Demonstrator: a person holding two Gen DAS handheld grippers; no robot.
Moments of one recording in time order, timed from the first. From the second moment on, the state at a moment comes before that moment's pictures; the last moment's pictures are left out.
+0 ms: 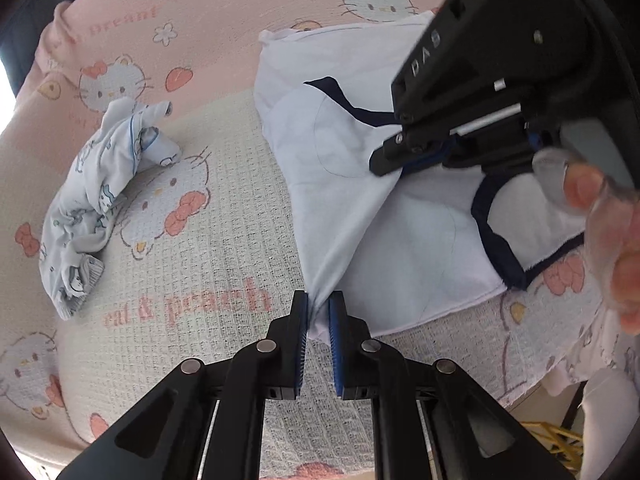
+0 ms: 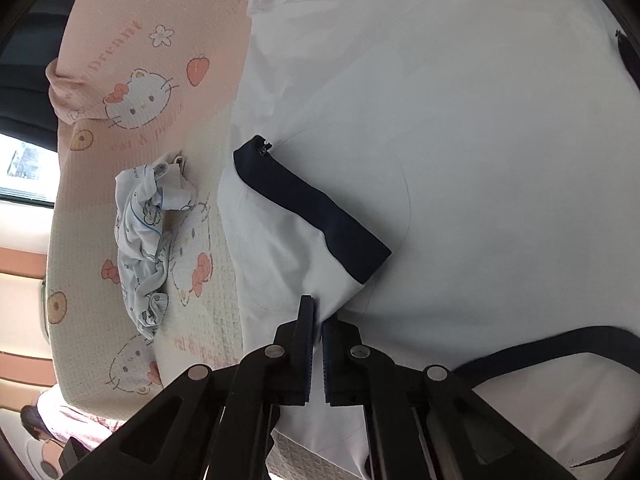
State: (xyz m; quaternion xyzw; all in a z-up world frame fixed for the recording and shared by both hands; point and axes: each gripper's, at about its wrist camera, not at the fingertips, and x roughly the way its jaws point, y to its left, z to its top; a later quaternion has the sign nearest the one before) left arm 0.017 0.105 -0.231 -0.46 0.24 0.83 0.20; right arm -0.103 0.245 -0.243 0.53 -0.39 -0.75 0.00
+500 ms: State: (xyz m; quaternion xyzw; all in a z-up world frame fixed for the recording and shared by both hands) left arm 0.010 0.089 -0.229 -0.47 0.19 0.84 0.19; right arm -0.093 0.273 -0.253 0.46 -0.50 -0.73 0.07
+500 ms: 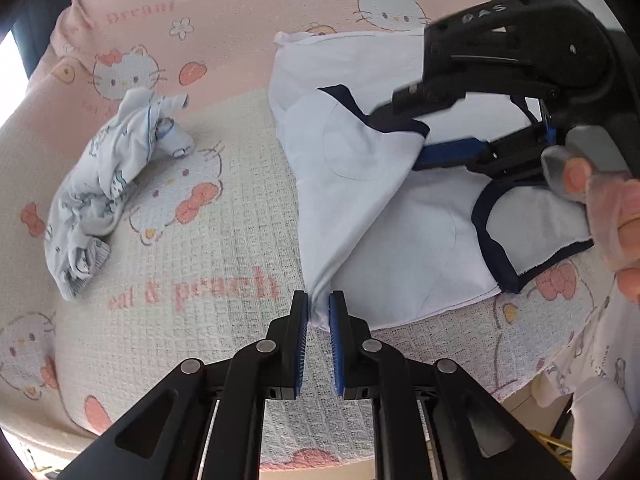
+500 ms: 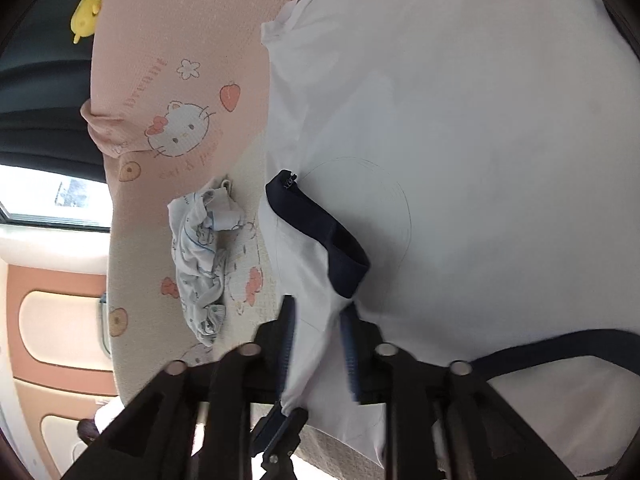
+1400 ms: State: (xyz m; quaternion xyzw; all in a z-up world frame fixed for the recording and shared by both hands) left arm -0.007 0.086 -0.220 -0.49 0.12 0.84 0.20; right arm -0.124 0.250 -0.239 0.51 -0.31 -0.80 0.04
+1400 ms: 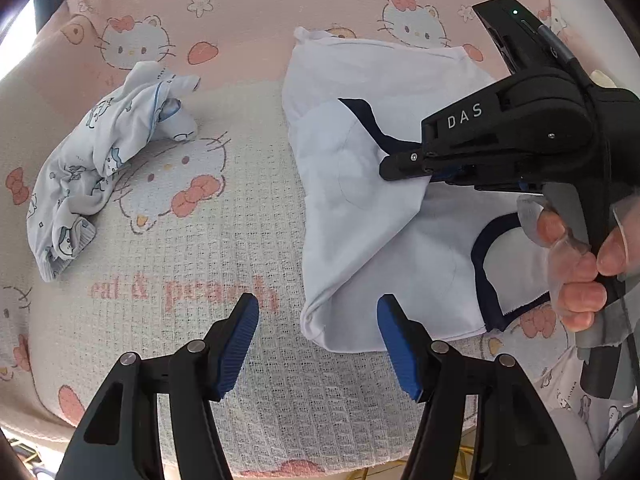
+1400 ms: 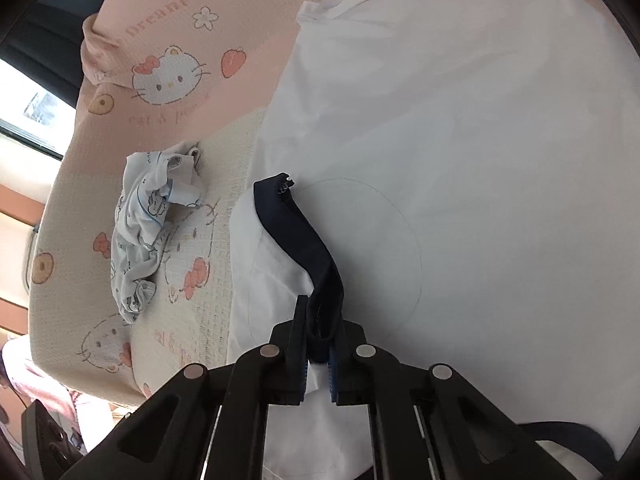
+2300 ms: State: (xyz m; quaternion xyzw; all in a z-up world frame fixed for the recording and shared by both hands) left arm 0.017 0.073 -0.223 -0.48 0.16 0.84 0.19; right arm -0.123 0.257 -0.235 0.53 -0.31 -0.79 0.01
